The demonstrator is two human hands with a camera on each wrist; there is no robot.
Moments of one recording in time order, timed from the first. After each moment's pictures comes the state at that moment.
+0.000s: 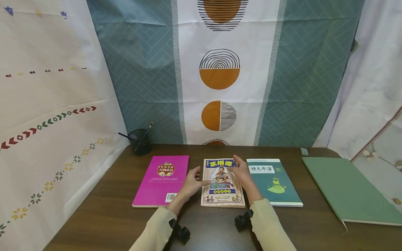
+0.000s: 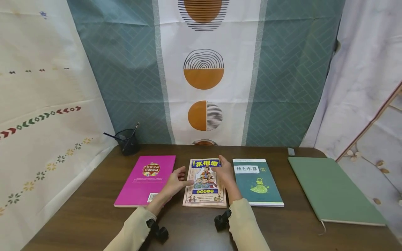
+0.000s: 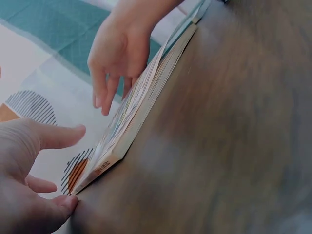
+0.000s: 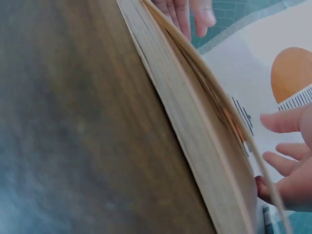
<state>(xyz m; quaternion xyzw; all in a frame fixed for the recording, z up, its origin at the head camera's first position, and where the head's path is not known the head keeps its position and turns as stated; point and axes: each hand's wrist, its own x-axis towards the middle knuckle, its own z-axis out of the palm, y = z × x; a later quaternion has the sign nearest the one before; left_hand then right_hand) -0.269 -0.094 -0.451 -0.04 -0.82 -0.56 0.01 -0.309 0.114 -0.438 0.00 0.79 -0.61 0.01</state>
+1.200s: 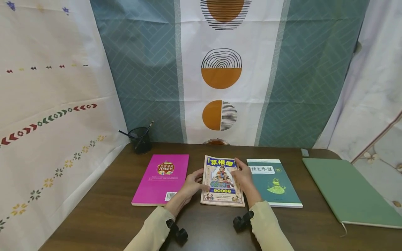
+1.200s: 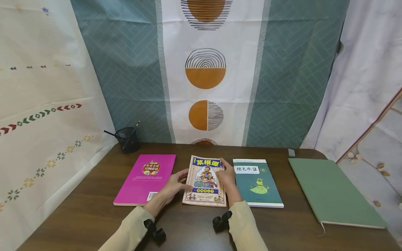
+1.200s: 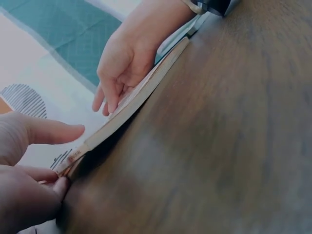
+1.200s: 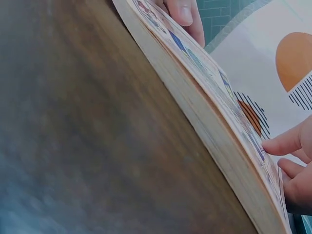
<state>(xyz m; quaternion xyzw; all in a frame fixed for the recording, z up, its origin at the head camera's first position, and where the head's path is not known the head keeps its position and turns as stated) -0.270 -0.097 -0.457 -0.06 -0.75 -0.65 -0.07 -0.309 0.115 -0.455 0.07 0.76 -0.64 0.00</state>
